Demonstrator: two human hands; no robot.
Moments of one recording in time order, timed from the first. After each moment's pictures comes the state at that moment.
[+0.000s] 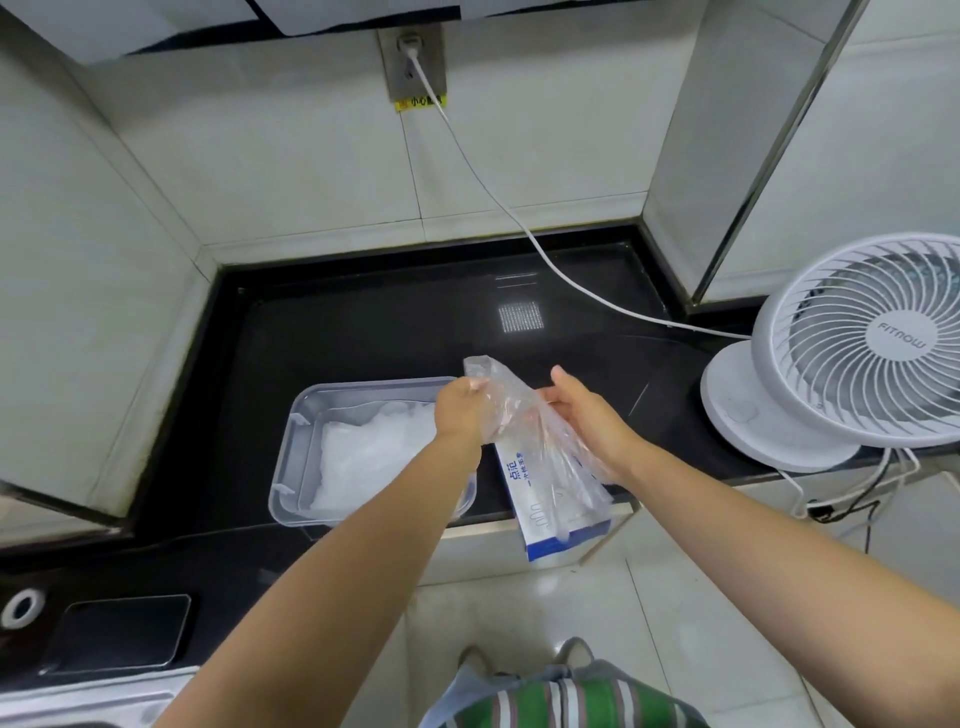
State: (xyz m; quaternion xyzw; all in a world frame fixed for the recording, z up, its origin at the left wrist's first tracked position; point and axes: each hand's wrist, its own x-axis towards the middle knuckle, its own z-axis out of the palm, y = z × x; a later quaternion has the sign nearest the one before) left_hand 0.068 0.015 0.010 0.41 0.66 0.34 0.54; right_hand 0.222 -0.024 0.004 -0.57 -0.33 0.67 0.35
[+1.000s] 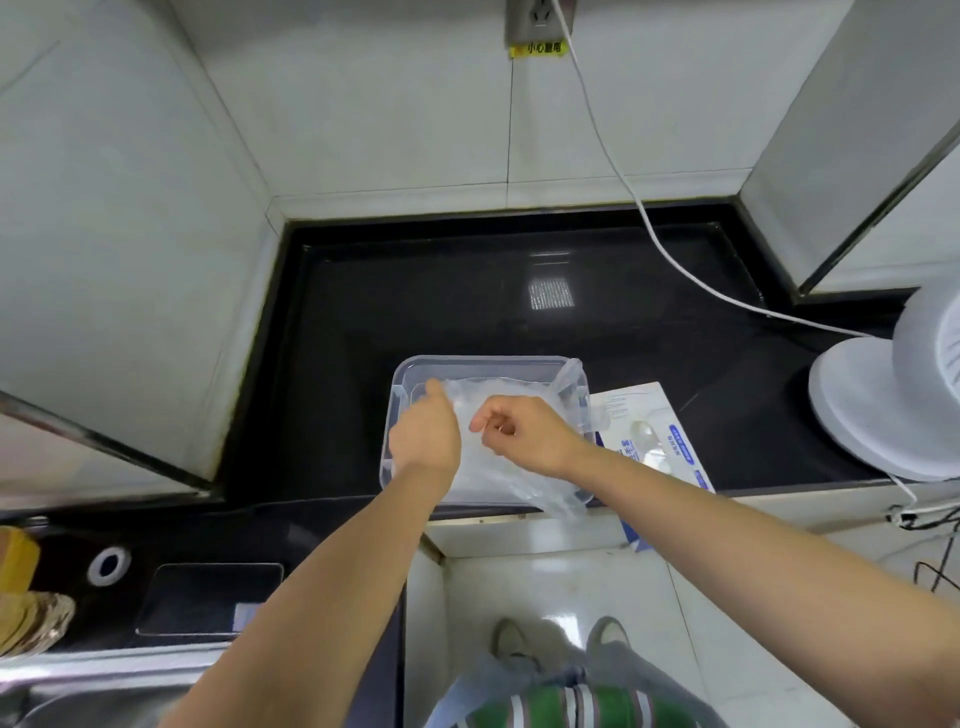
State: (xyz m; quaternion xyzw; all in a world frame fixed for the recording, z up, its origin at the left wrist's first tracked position) left_hand -0.110 0.014 -0.034 0.66 0.75 -0.03 0.10; right_hand 0.036 0.003 -0.015 -0.56 -0.66 0.47 0.17
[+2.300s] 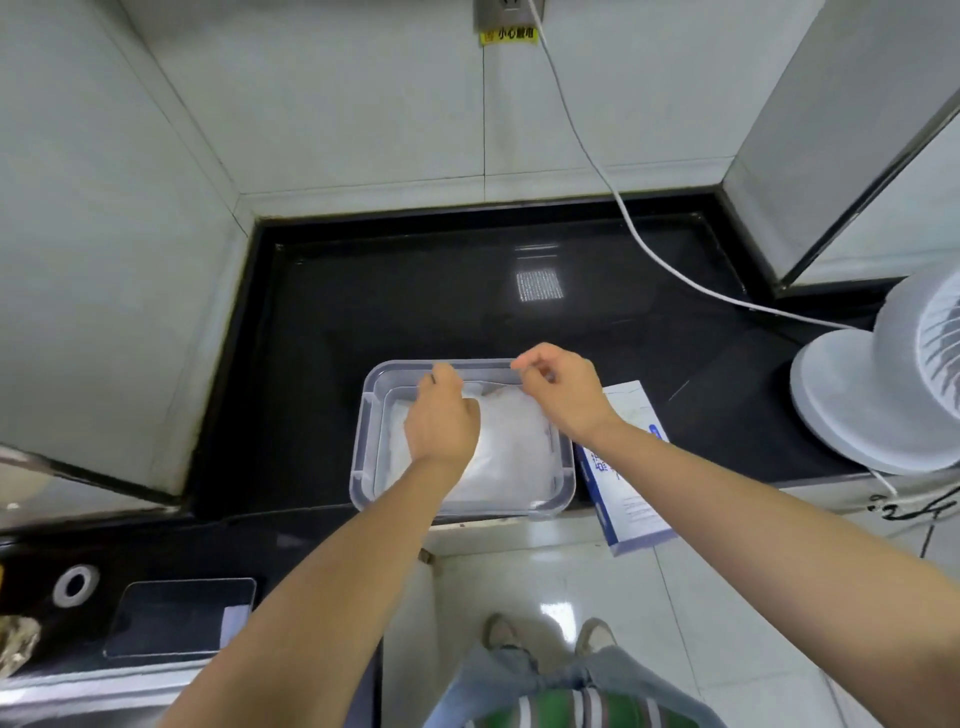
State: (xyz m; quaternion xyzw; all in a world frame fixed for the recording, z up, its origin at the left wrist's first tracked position) left_hand -0.064 0.032 -0.029 0.63 0.73 0.16 0.20; right_hand 0.090 0.034 -0.012 -0.66 -0.57 0.37 0.33
